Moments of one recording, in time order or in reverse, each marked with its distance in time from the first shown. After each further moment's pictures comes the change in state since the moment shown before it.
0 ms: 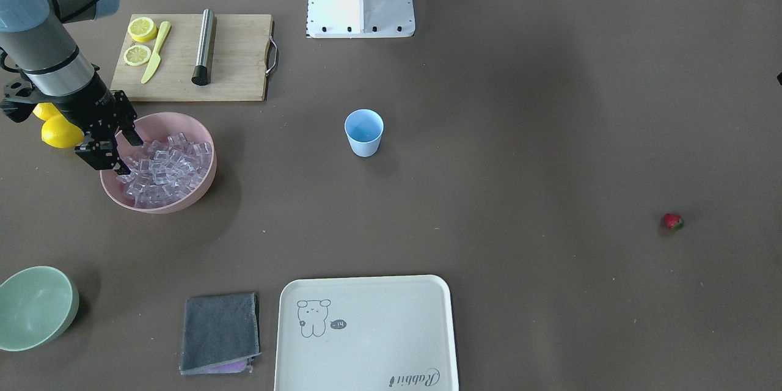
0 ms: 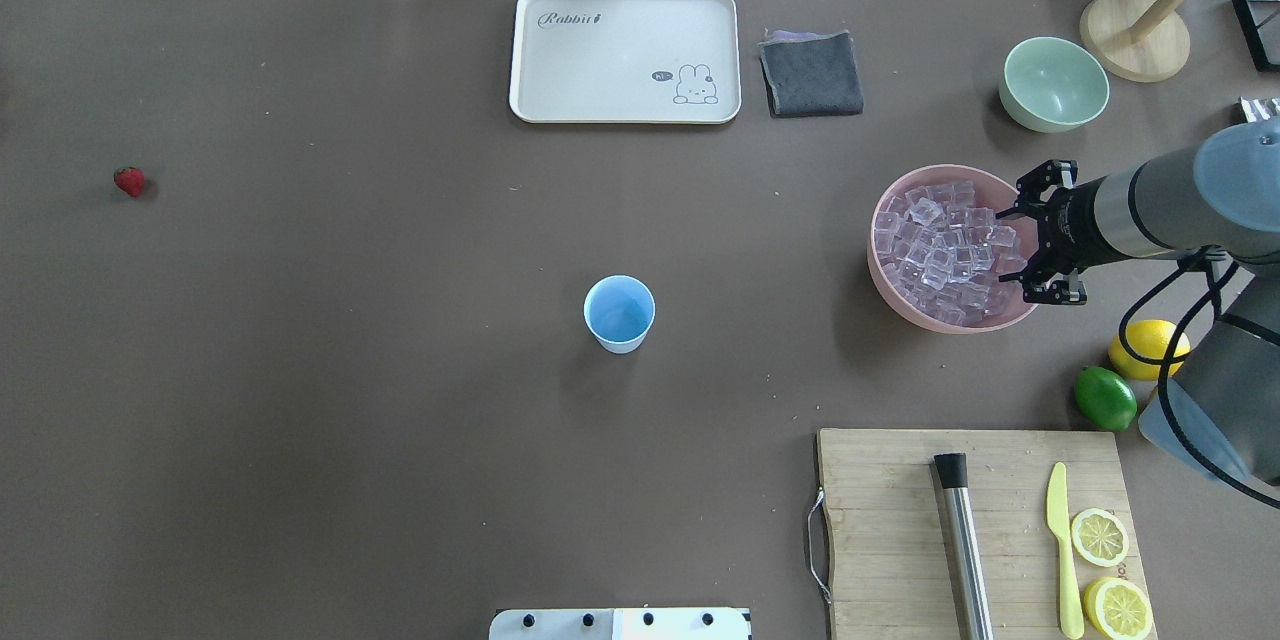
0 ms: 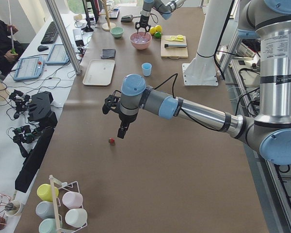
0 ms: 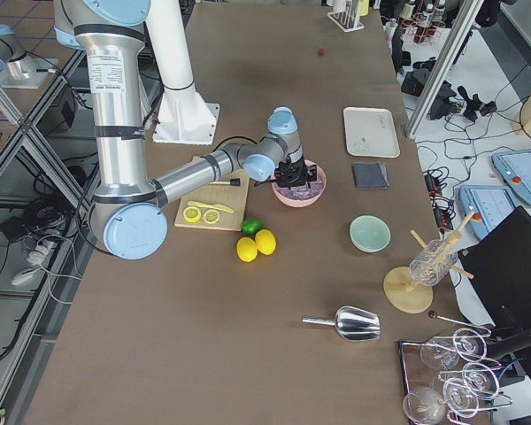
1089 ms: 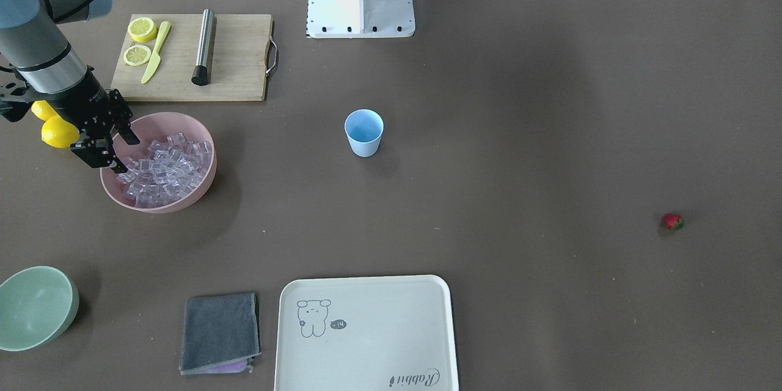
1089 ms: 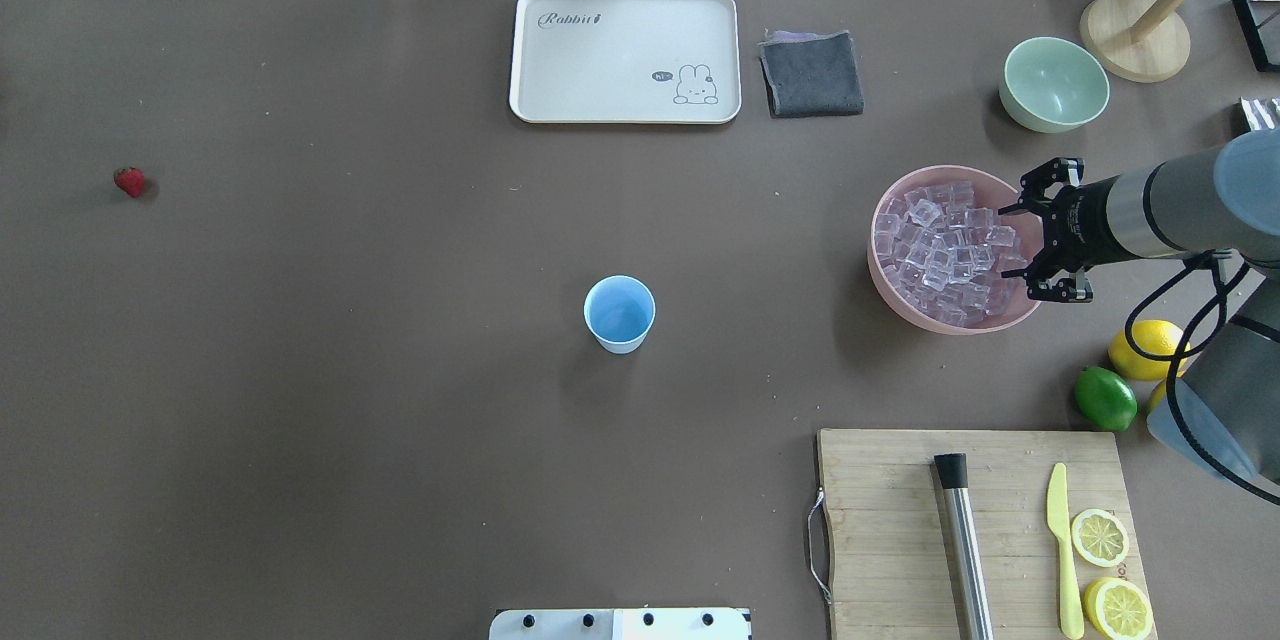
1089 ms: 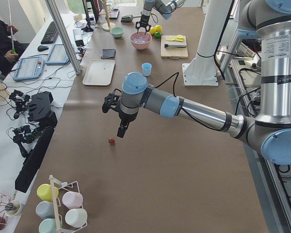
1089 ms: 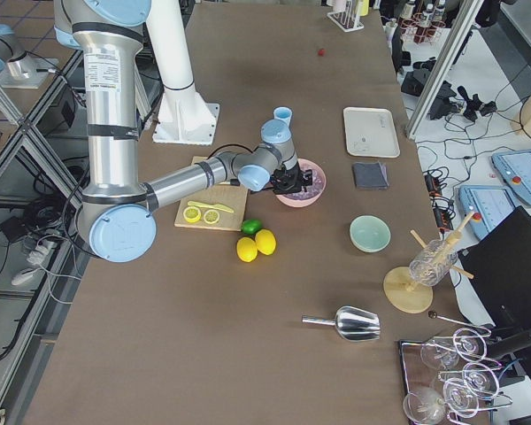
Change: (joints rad) left arm -0.014 0.001 -0.009 0.001 0.000 -0.009; right arm 0.015 0.005 -0.018 0.057 0.001 -0.011
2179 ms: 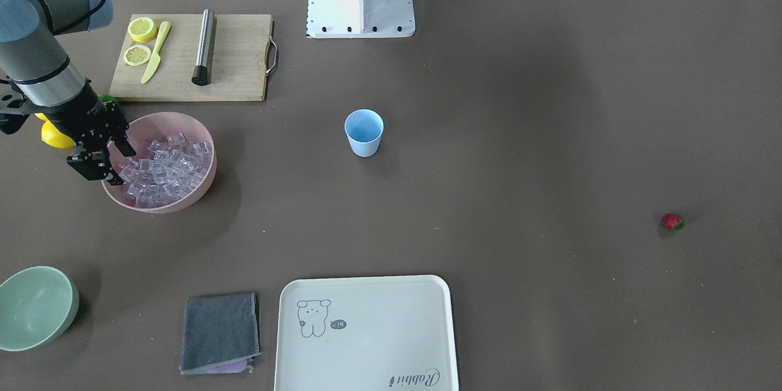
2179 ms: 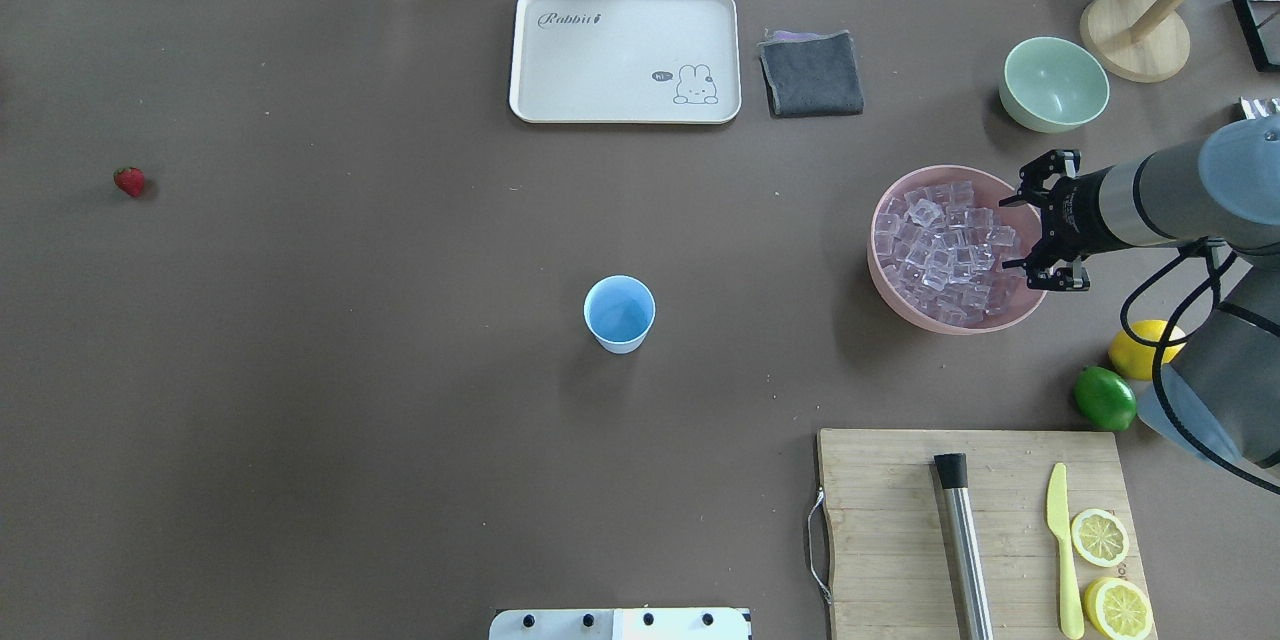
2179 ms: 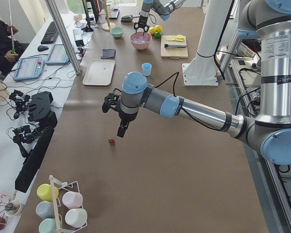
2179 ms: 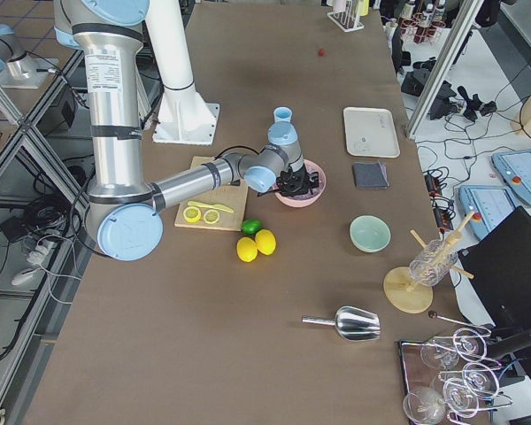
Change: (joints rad) left arm 0.002 0.000 -0.002 -0.001 0.000 -0.009; right arm 0.009 0.024 -0.048 -0.002 -0.007 -0.024
